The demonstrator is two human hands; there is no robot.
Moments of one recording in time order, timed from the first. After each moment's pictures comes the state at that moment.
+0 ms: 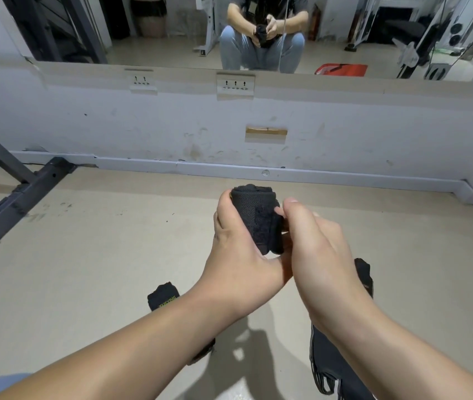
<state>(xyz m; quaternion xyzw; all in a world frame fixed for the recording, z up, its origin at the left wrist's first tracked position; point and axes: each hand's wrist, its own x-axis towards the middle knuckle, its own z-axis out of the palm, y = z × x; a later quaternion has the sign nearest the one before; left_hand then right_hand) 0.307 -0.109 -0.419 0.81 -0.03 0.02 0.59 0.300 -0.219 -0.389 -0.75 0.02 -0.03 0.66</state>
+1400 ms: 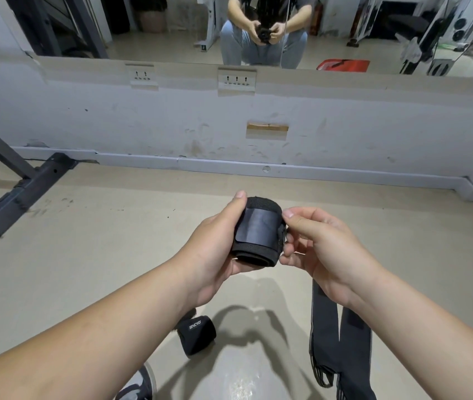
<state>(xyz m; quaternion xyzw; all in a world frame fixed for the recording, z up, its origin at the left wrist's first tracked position) 0.327 -0.082 -0.415 0.60 0.11 -0.20 0.77 0.338 -0.257 -0.427 -0.60 0.10 0.12 0.78</state>
